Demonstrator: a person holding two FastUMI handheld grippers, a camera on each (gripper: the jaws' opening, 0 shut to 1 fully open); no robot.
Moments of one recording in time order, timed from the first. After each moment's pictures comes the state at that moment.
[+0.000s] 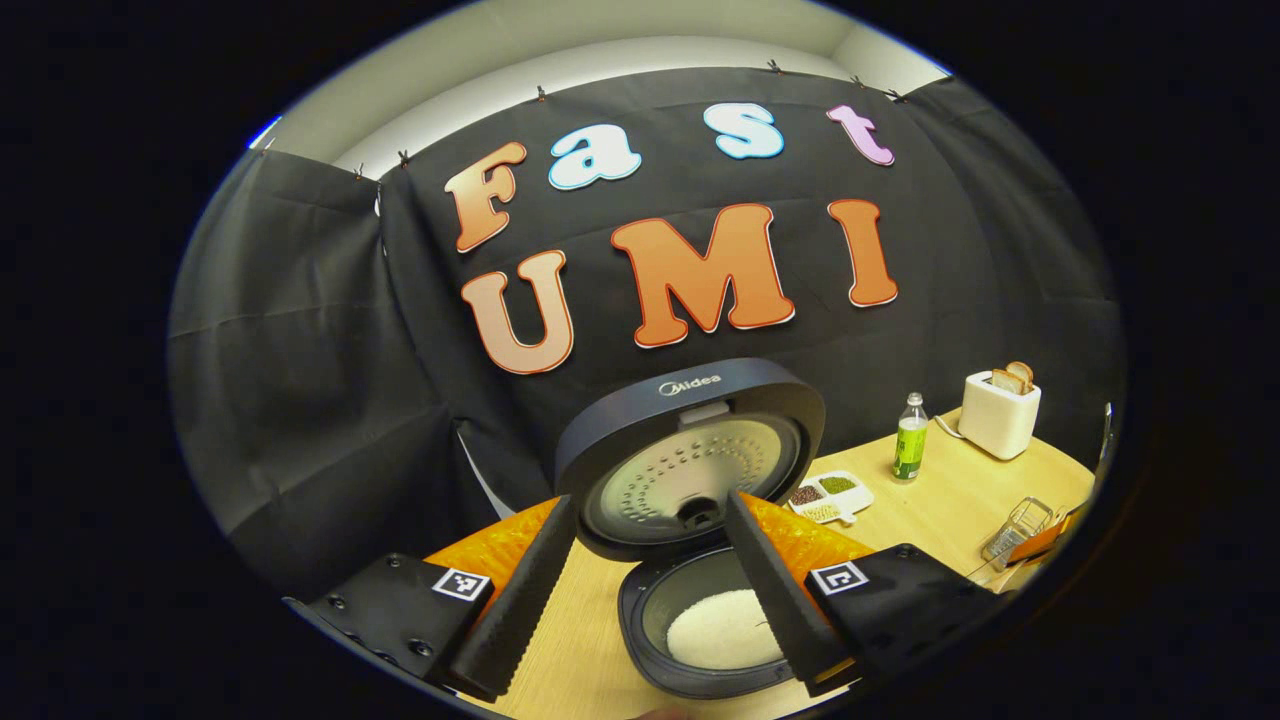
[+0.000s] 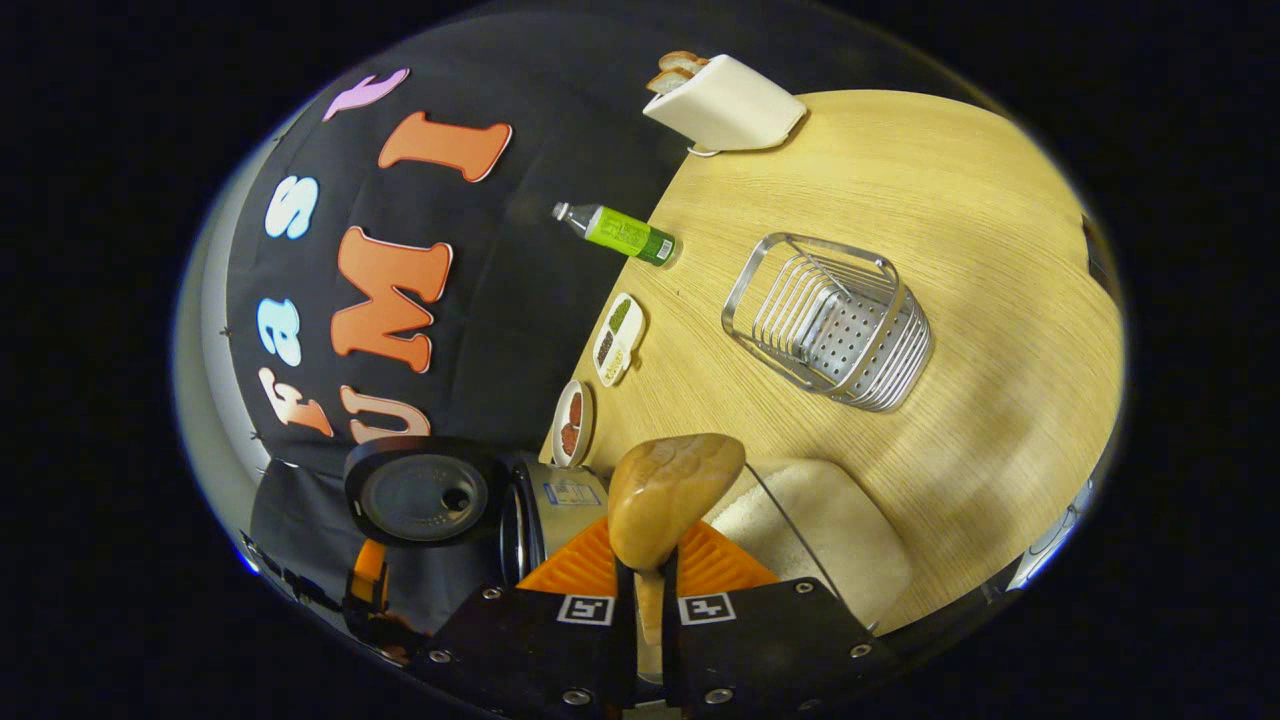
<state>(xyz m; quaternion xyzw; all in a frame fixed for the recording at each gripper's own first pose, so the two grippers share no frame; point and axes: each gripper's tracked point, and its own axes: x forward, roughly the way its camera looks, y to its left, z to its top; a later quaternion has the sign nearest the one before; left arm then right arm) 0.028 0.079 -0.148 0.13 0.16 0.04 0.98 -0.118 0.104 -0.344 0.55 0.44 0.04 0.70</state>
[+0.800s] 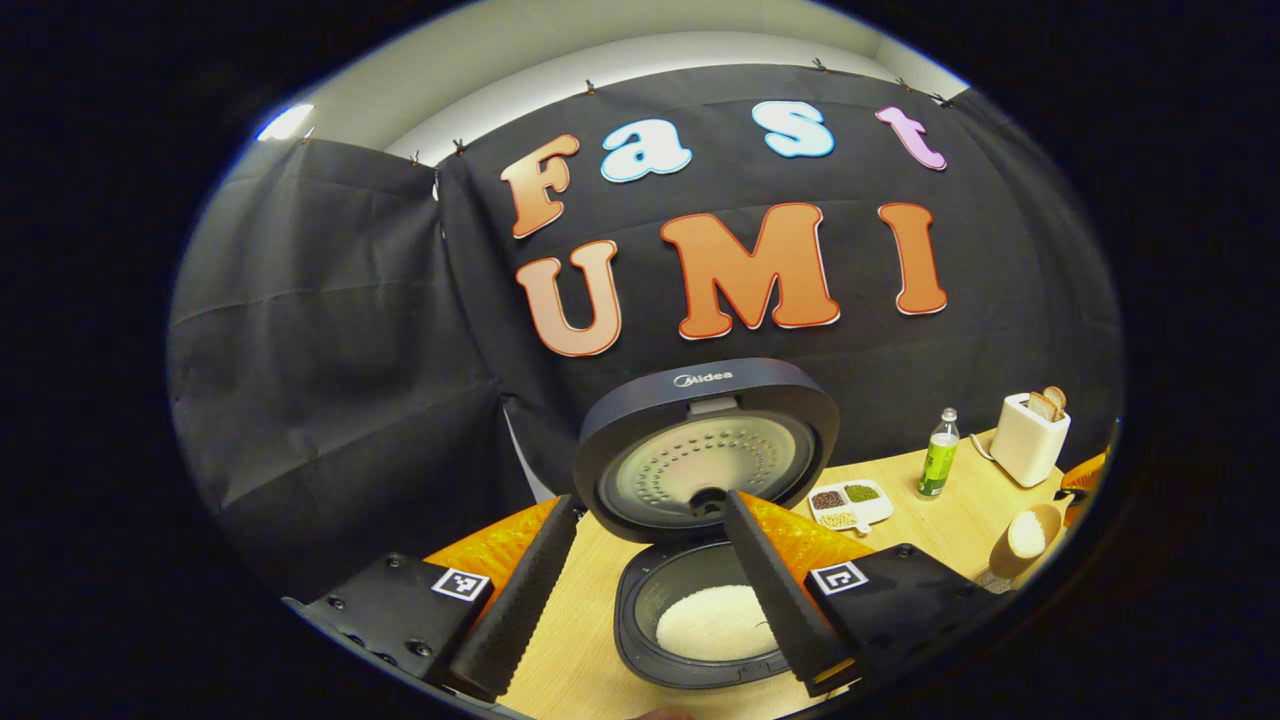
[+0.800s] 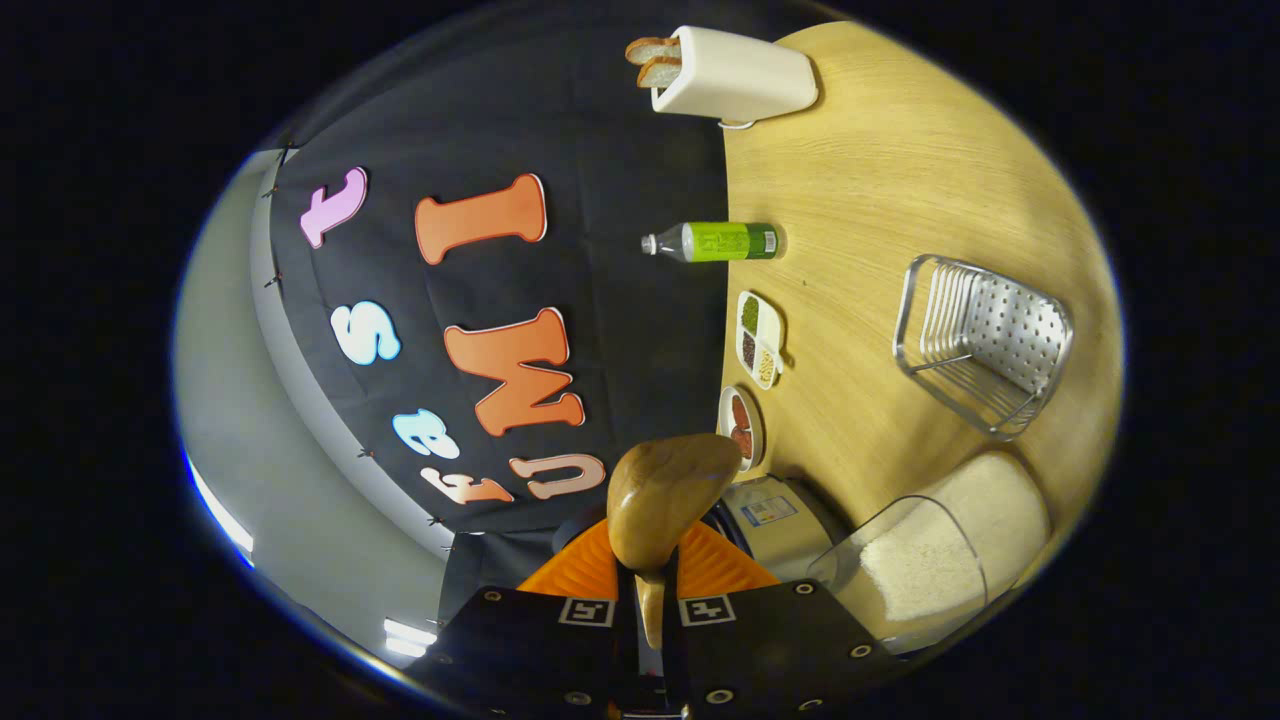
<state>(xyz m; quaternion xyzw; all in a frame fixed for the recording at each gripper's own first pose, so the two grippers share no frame) -0.002 0.090 -0.146 0.11 0.17 0.15 0.97 -0.031 0.098 -0.253 0.73 0.36 0.14 0.57</state>
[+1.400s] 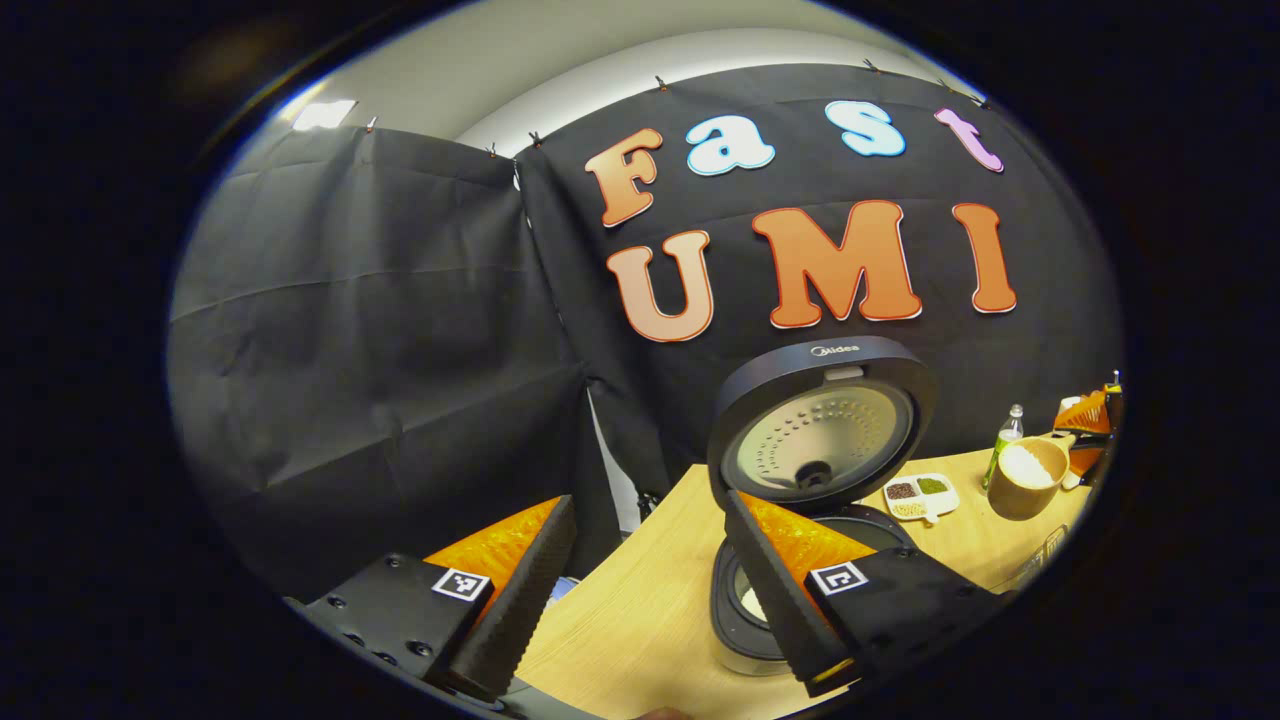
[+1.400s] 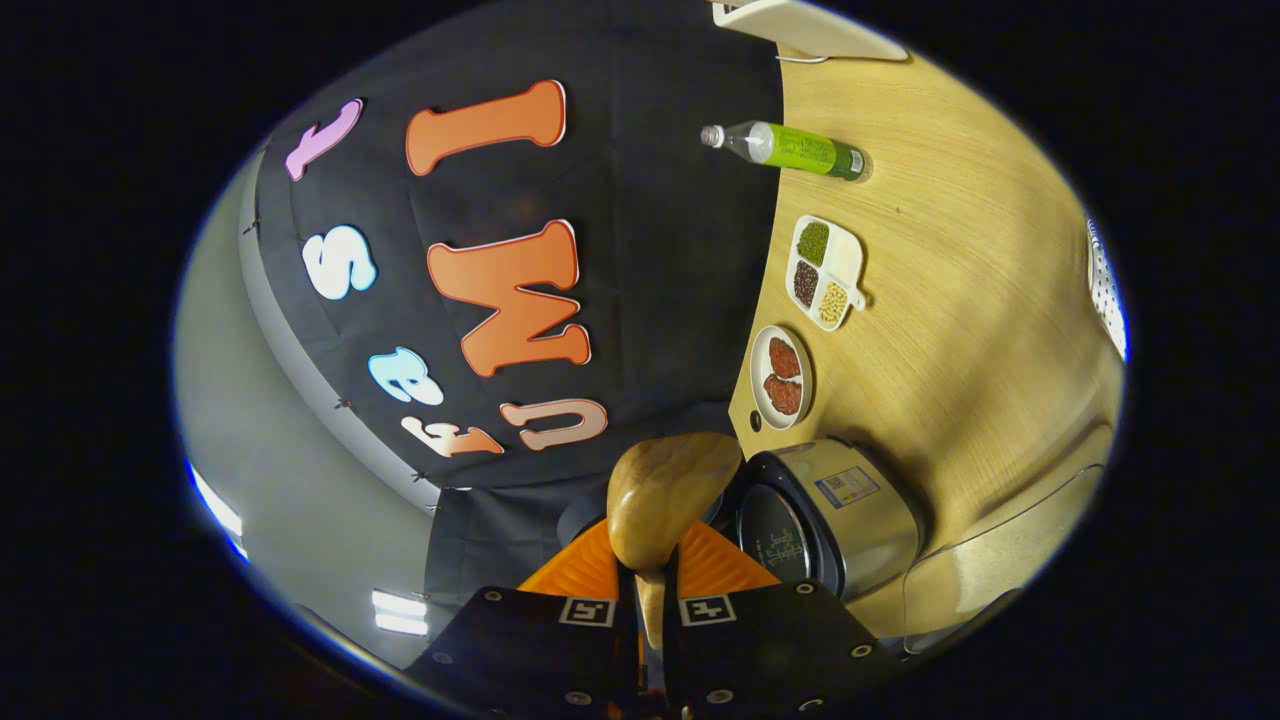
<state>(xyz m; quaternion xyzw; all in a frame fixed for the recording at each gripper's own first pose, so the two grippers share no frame) -0.060 0.160 -0.137 0.11 0.17 0.25 0.95 0.023 0.211 -0.216 0.68 0.41 0.20 0.57</state>
